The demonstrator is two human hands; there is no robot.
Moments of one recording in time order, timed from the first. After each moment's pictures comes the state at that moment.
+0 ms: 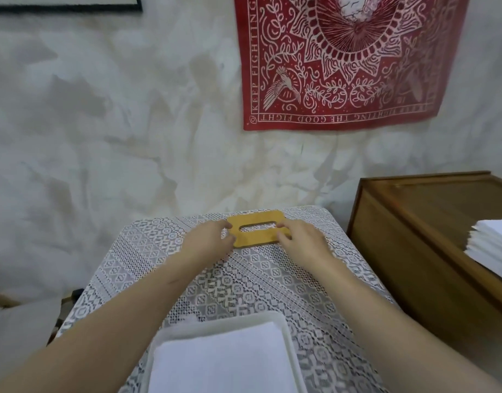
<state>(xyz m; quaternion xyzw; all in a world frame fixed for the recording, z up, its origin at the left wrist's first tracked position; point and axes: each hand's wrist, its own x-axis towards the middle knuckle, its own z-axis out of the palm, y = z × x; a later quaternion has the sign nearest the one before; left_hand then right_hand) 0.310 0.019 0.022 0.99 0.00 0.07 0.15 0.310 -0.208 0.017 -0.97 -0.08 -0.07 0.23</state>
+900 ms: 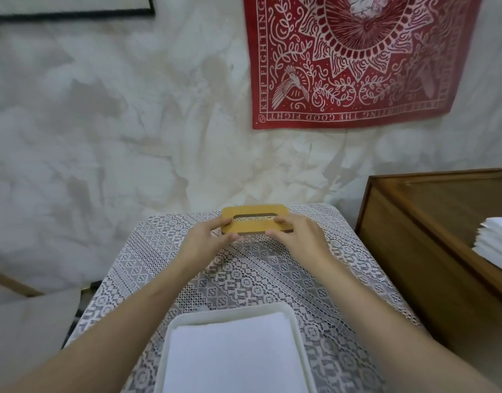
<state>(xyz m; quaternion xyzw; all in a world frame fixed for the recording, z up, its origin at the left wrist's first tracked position) 0.254 0.037 0.033 0.90 0.00 0.09 0.44 0.284 -0.190 0.028 -0.92 -0.11 -0.10 0.37</state>
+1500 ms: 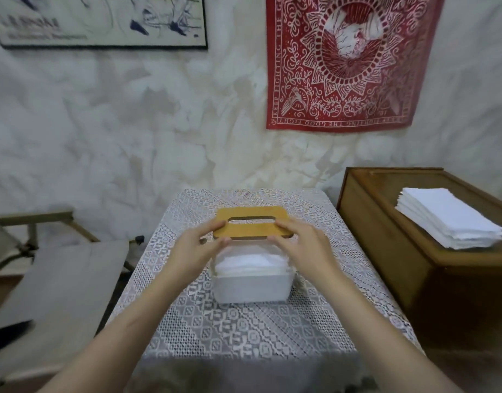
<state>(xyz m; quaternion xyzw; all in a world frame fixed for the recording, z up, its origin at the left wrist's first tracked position) 0.017 0.056 0.050 0.84 -0.01 0.14 0.52 0.043 -0.201 0.071 -0.91 -0.15 -0.13 0.37</state>
